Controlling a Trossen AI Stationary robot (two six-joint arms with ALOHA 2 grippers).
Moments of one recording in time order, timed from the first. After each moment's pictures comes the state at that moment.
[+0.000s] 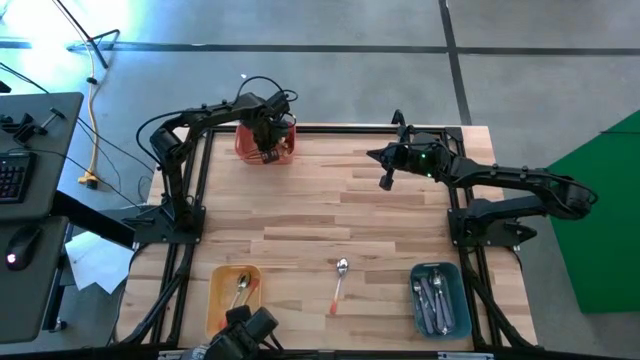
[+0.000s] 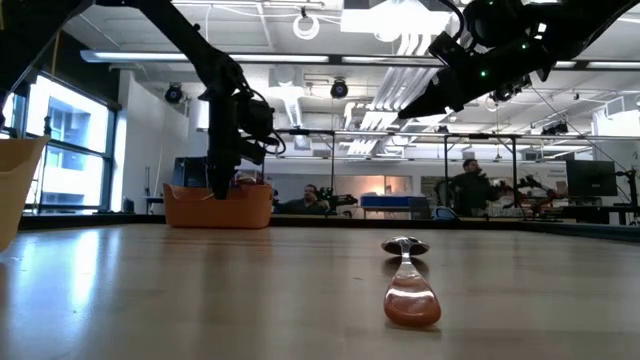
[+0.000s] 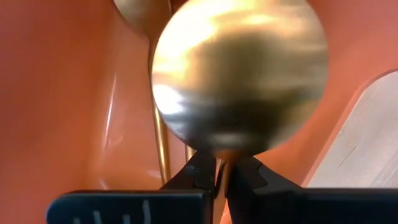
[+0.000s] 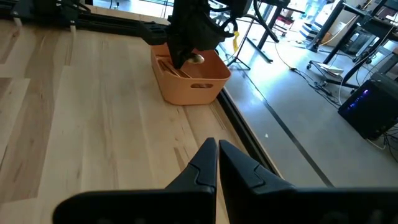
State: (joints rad) left arm 0.81 1.93 1.40 -0.96 -0.04 0.48; right arm -0.46 1.11 0.57 0.21 -0.01 -0.32
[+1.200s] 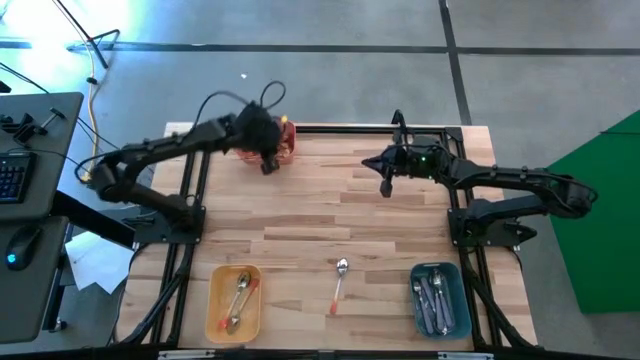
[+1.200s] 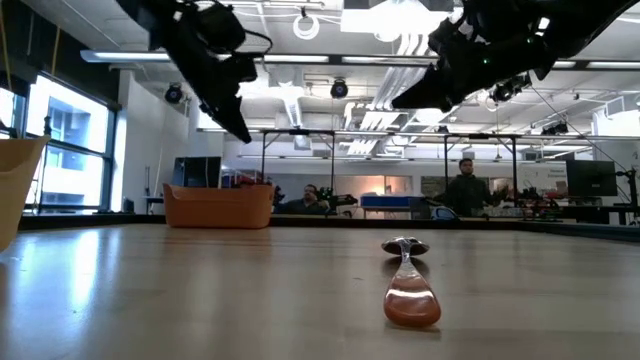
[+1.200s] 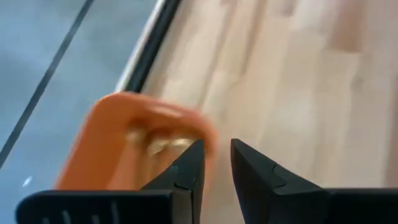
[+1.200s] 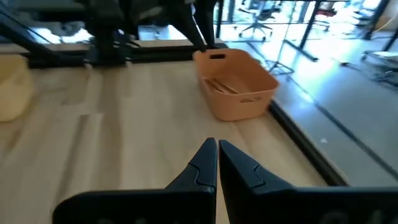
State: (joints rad) left arm 0.60 1.38 1.03 -0.52 0.00 0.32; right arm -0.41 1.11 0.57 0.24 -0.14 -0.13
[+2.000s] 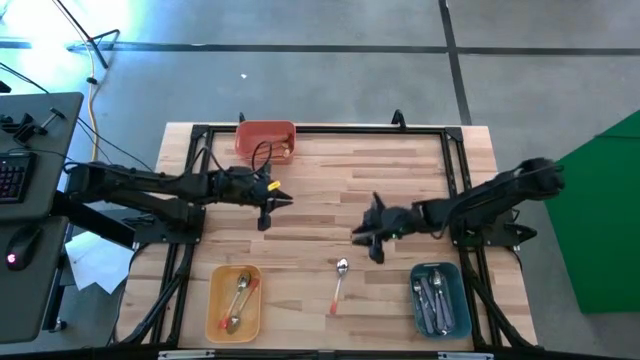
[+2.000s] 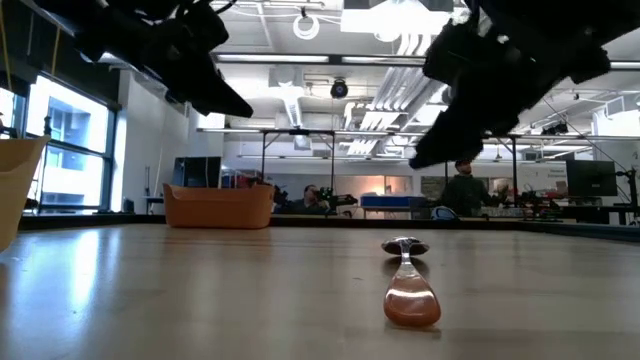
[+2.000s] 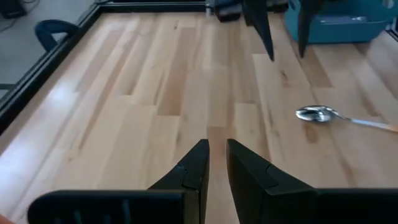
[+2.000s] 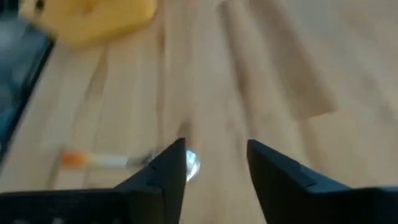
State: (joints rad) left arm 0.10 1.10 0.54 0.08 0.01 0.05; right arm 0.20 1.40 0.57 0.23 0.07 0.38
